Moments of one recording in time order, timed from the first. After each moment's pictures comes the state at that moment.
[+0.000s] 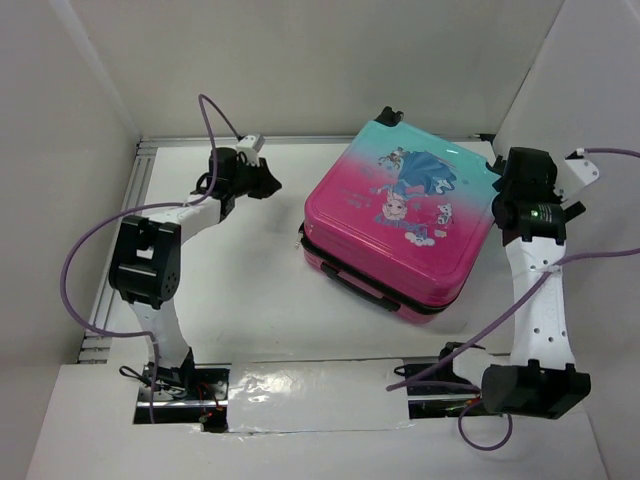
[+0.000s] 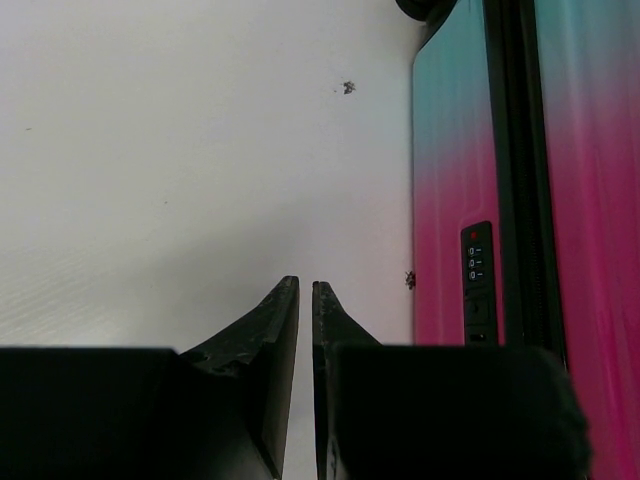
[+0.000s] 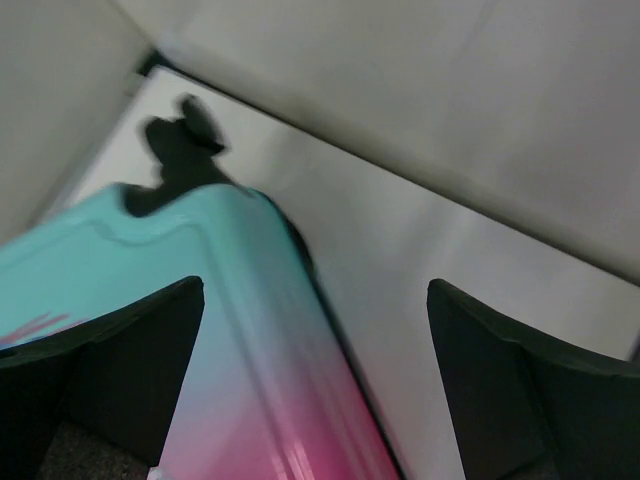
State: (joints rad) left arm -0.19 1.87 1.24 0.23 0.43 -0.23; right arm -0.11 1.13 1.39 -0.82 0.72 0.64
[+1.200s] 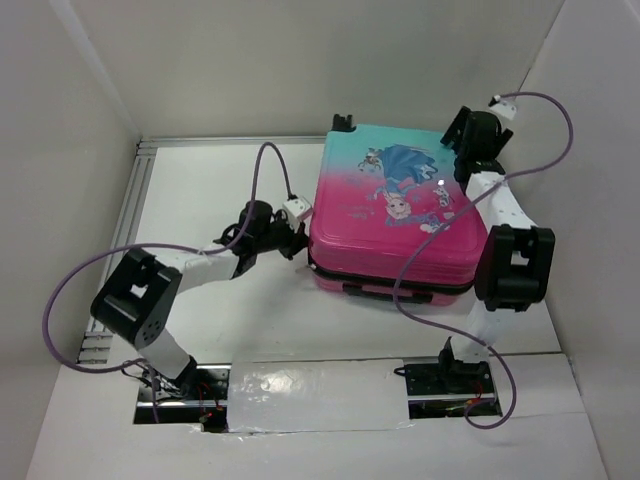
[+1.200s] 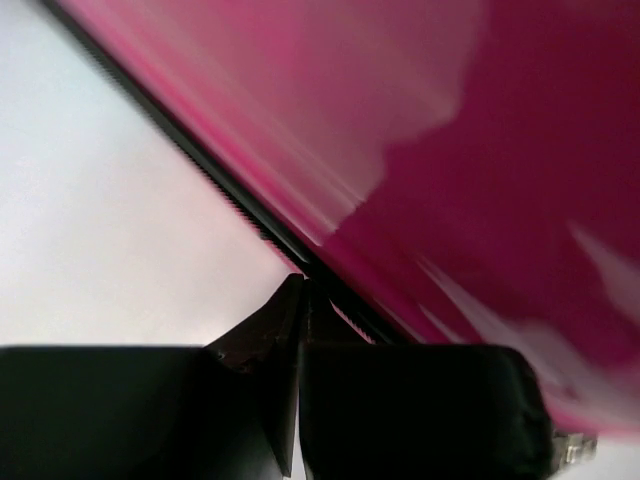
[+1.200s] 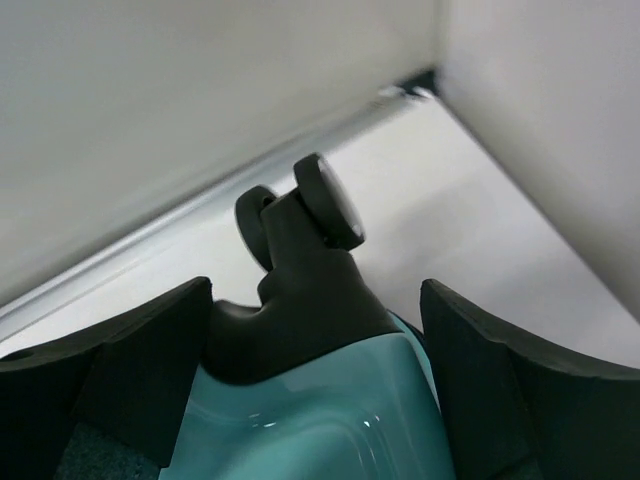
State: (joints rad) left arm -0.51 1.64 0.83 0.36 0.44 0.06; right arm -0.08 1.77 1.40 0.04 0.35 0.34
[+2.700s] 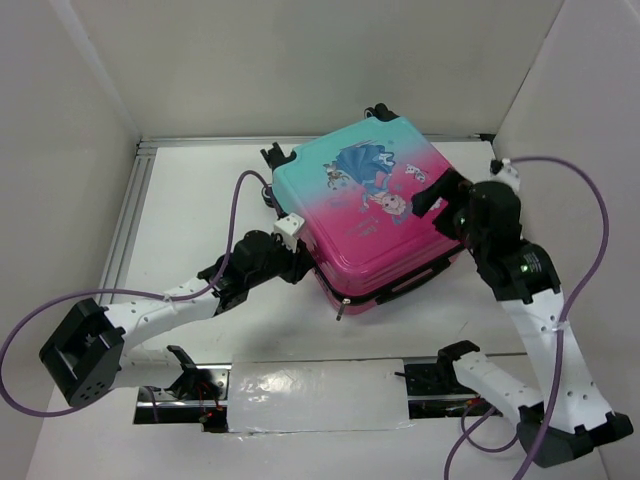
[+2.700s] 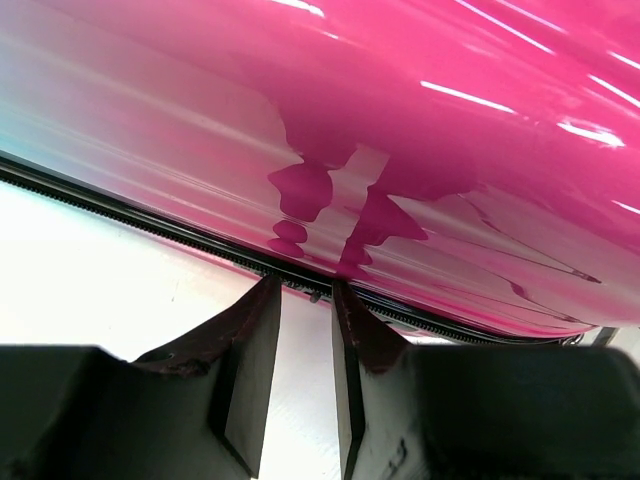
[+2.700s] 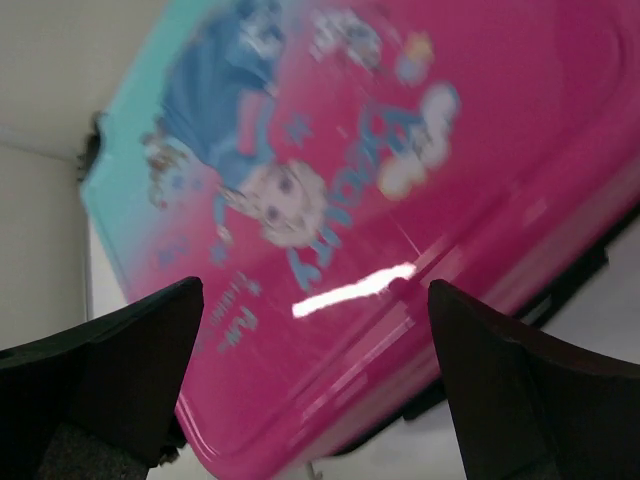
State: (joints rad) left arm -0.75 1.24 0.65 0.21 0.06 -0.22; right arm 0.31 0.93 1.29 -0.75 0.22 0.67
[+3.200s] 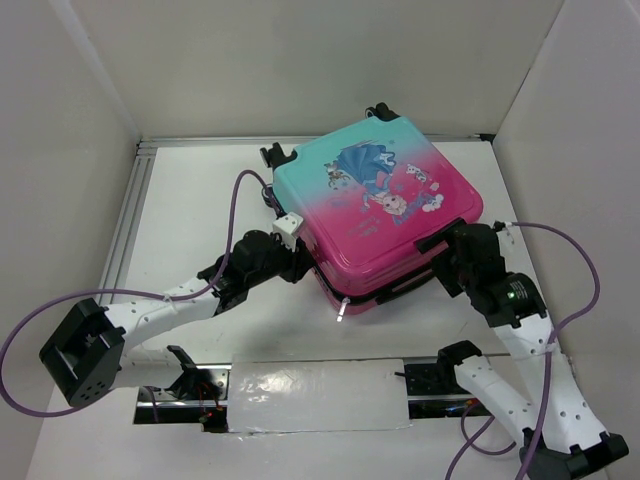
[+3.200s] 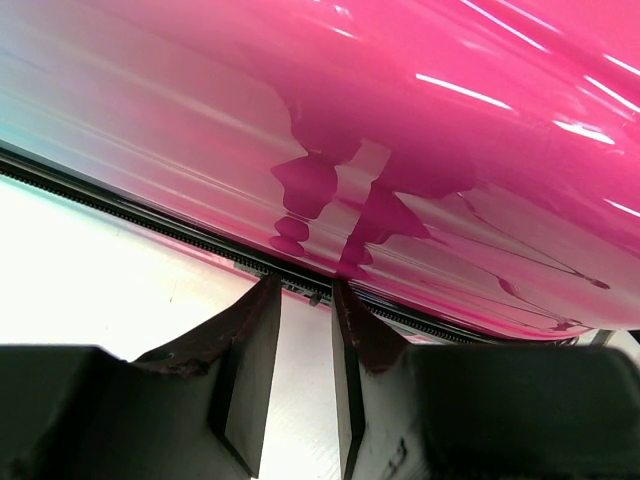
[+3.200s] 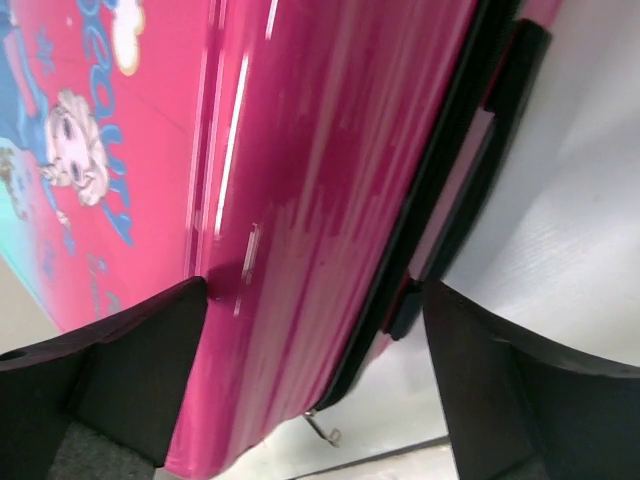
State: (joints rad) left arm -0.75 1.24 0.65 0.22 0.06 -0.25; right arm 0.30 0.72 0.93 -0.95 0.25 1.16
